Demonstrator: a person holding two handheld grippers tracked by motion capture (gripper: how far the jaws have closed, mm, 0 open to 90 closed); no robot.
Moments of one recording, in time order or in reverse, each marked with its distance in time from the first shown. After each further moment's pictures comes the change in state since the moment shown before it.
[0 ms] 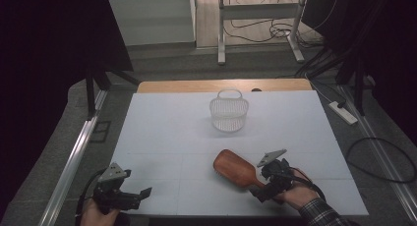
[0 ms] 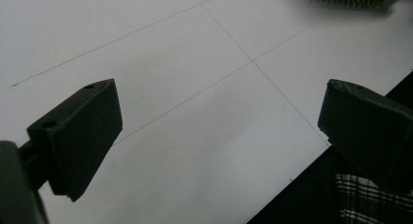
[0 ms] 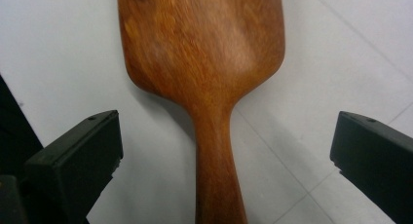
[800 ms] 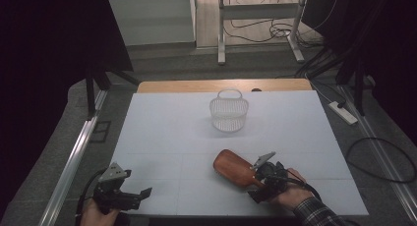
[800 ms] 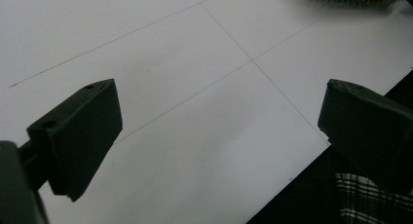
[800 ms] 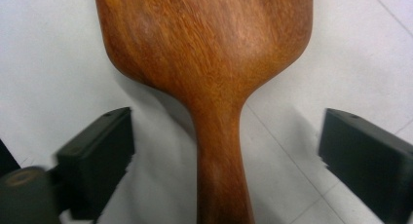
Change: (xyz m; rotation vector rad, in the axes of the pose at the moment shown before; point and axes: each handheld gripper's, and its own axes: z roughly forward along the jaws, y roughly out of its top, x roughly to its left) left arm 0.000 0.000 0.000 0.002 0.000 0.002; right arm 0.008 0.004 0.017 0.098 -0.058 -0.030
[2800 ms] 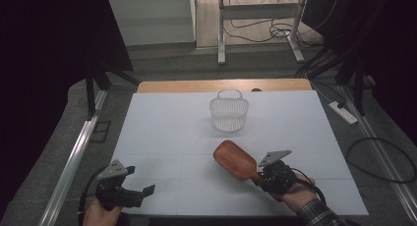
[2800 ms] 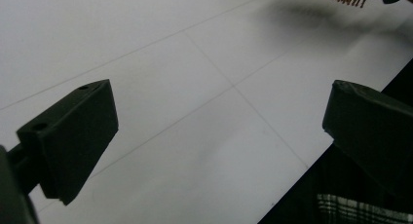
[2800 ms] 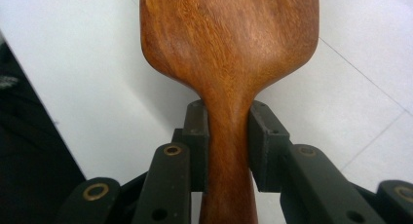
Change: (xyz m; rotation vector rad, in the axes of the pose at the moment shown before) left arm -0.002 0.010 0.002 -0.072 -0.071 -0.004; right arm -0.001 -0.004 -0.035 -0.193 0.057 0.044
